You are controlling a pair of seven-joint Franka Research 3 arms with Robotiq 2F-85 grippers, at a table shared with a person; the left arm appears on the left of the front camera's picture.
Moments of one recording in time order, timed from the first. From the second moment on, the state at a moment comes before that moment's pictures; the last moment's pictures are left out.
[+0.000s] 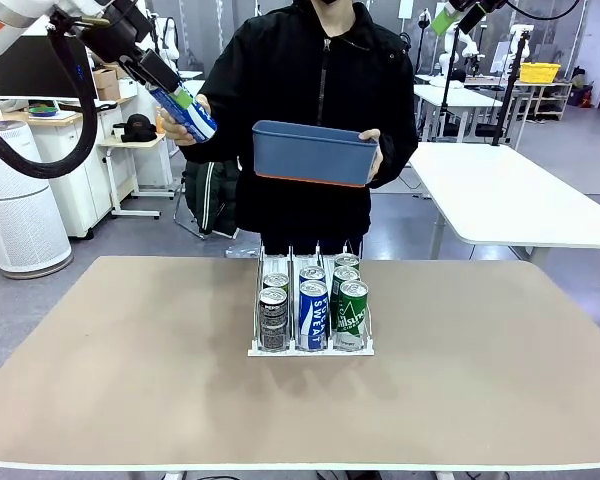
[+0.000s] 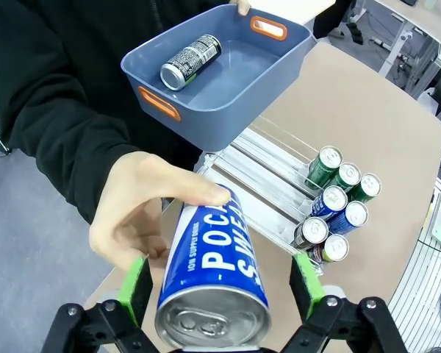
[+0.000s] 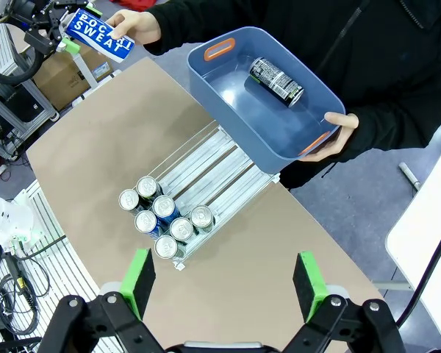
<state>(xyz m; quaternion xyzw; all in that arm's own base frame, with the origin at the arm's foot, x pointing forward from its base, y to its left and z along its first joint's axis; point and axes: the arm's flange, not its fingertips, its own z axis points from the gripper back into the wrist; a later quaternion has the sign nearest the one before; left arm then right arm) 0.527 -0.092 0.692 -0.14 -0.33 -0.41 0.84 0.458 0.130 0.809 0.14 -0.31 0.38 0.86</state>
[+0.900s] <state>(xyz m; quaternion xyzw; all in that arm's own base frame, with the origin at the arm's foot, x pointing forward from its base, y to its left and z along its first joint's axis) 0.527 -0.095 0.694 -0.14 -0.33 -0.41 0.84 0.458 0.130 0.809 0.14 -0.31 0.38 0.86</state>
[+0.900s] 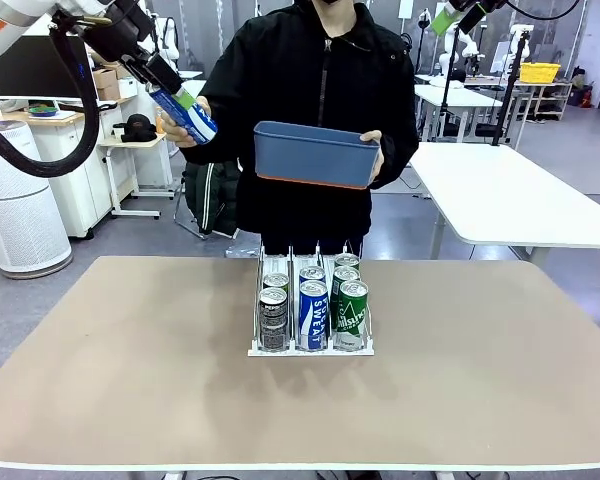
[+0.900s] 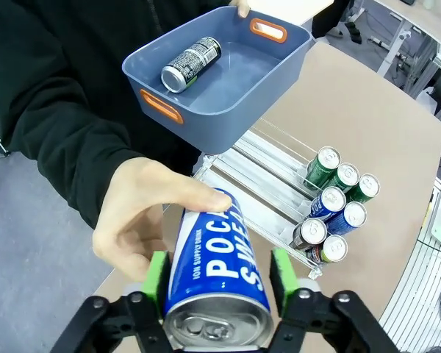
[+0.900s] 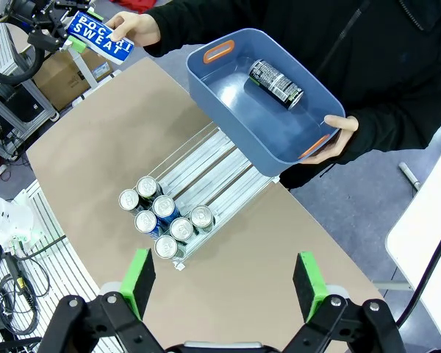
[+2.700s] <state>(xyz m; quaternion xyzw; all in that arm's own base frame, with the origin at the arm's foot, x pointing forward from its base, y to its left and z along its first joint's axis) 0.529 -0.097 0.695 -0.12 -0.32 -0.41 0.85 0.458 0.130 0.809 0.14 -0.31 0.38 0.86</state>
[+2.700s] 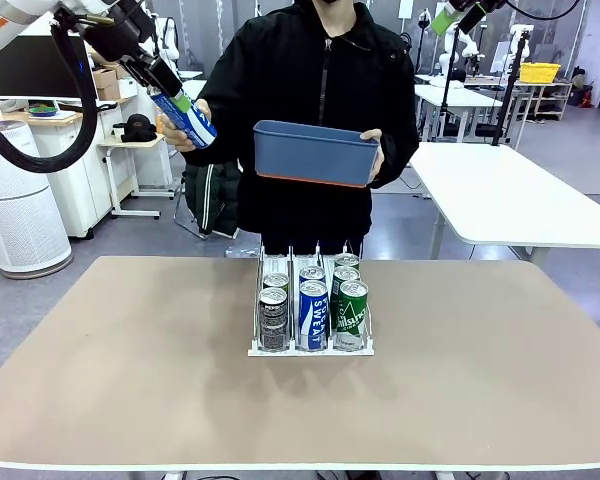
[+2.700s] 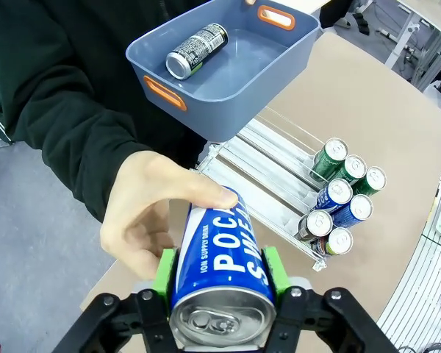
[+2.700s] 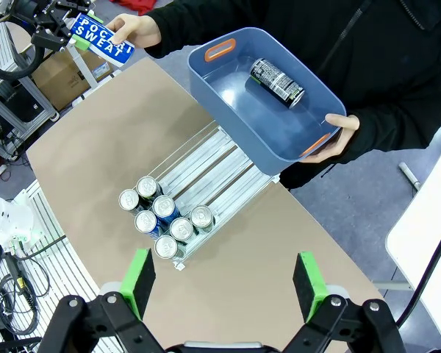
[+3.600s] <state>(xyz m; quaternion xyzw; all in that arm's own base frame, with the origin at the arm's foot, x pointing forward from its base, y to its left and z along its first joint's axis) 0.530 -0.096 0.693 -0.12 -0.32 -0.41 0.85 0.458 0.130 0.809 0.14 -0.31 0.38 0.86</state>
